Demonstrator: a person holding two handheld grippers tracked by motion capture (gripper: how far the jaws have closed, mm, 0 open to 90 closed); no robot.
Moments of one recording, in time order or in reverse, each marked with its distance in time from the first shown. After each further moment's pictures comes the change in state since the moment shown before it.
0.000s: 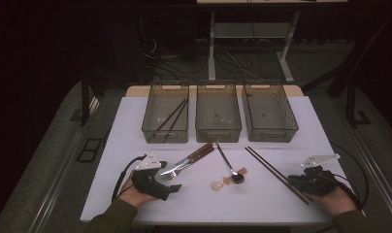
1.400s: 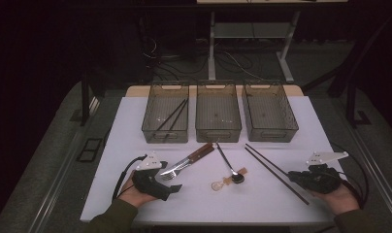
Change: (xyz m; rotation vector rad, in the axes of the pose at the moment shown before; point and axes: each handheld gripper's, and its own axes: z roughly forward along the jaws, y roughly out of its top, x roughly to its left) left arm 0.000 0.000 0.001 0.005 -0.002 0.004; right arm -0.001 0.007 -0.015 -0.093 0.033 -0.007
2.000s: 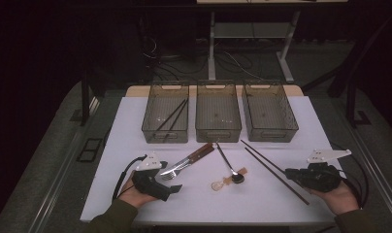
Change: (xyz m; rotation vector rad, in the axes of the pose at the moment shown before) left arm -0.001 0.000 0.000 -0.006 0.002 0.000; right arm 0.008 0.012 -0.008 -0.064 0.058 -0.008
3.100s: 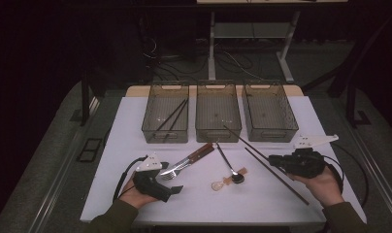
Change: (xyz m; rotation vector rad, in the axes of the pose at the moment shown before) left arm -0.002 -0.001 0.002 -0.024 -0.026 -0.009; right arm 0.016 0.052 0.013 -0.101 0.082 -0.018
